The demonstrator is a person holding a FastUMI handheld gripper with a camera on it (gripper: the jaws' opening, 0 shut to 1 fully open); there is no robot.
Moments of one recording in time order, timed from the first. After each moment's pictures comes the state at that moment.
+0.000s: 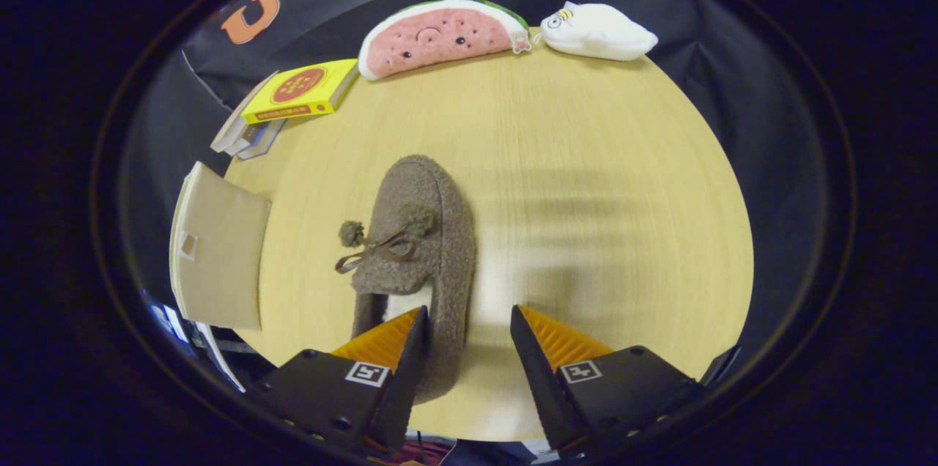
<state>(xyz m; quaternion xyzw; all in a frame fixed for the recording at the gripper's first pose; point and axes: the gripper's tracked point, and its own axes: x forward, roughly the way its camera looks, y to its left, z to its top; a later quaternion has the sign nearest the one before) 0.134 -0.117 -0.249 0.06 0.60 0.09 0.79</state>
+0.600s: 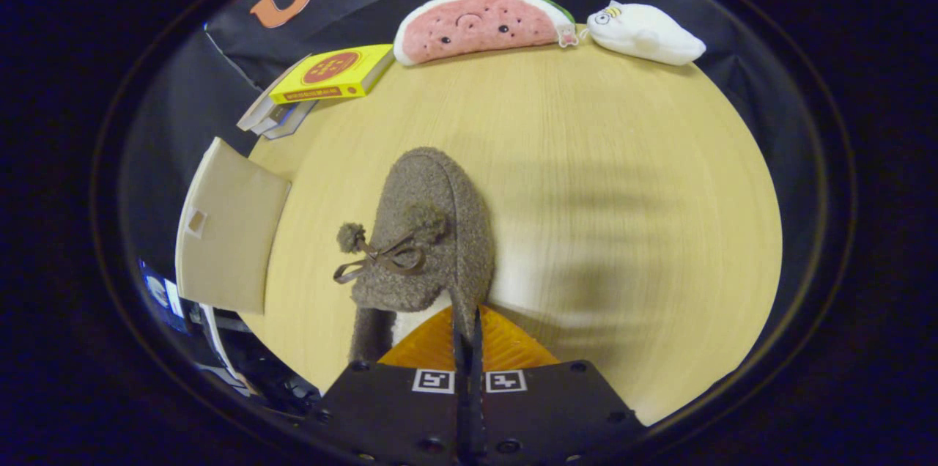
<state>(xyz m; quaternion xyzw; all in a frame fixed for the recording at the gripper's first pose) 0.137 -0.099 -0.266 0.06 0.59 0.16 0.79</state>
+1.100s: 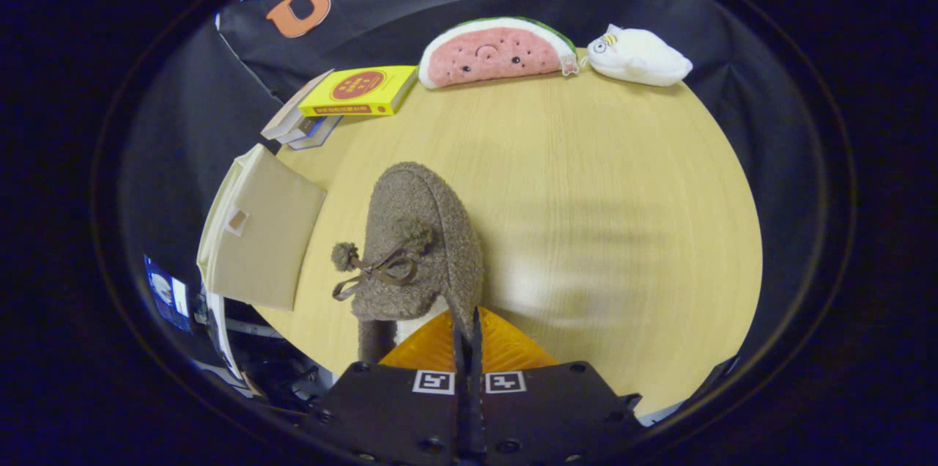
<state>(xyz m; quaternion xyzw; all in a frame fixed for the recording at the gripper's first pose) 0.108 -0.096 -0.198 0.08 0.56 0.17 0.81</state>
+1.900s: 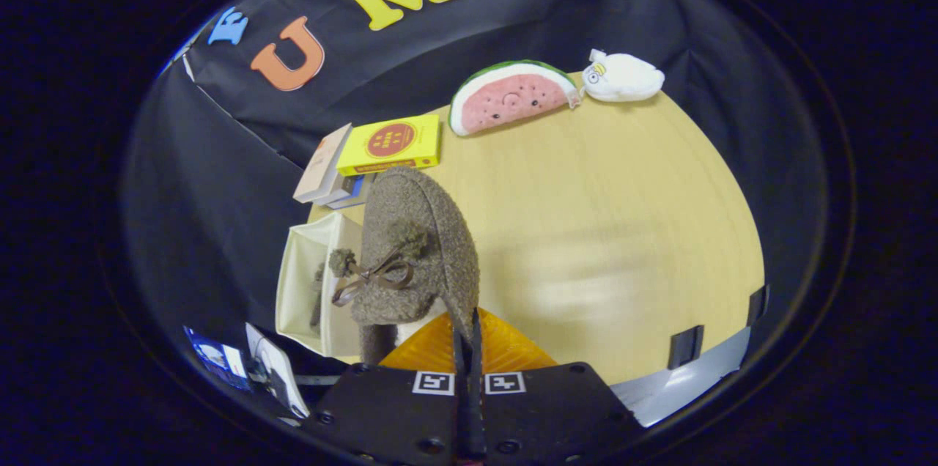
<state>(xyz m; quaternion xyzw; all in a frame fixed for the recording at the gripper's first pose) 0.082 0.025 -0.069 0.19 0.54 0.11 0.81</state>
